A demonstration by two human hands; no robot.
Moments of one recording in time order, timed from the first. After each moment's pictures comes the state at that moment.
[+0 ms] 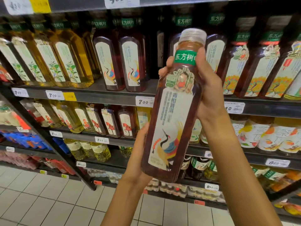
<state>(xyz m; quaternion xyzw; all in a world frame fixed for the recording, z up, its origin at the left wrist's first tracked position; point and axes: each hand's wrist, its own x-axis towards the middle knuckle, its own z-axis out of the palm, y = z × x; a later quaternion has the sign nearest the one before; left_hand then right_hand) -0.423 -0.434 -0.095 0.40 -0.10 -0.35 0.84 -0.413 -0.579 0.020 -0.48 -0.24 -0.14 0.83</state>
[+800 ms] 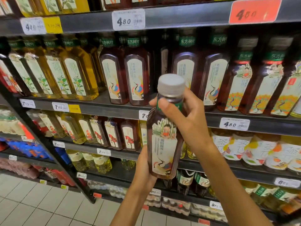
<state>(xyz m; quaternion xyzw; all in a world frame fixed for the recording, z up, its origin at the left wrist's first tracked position) -0.388 -0.450 -0.124 0.44 -0.04 -0.26 0.86 -0.420 -0.558 0.003 -0.68 -0.16 -0.30 0.65</state>
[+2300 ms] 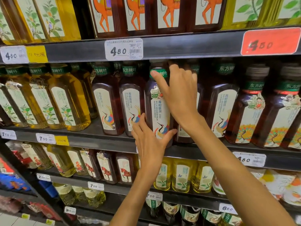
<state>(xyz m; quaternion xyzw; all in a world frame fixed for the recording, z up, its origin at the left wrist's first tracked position) -0.266 -0.521 -0.057 0.83 -0.14 0.22 0.50 -0.270 -0.601 0.065 -0.85 0.07 -0.49 0.16</state>
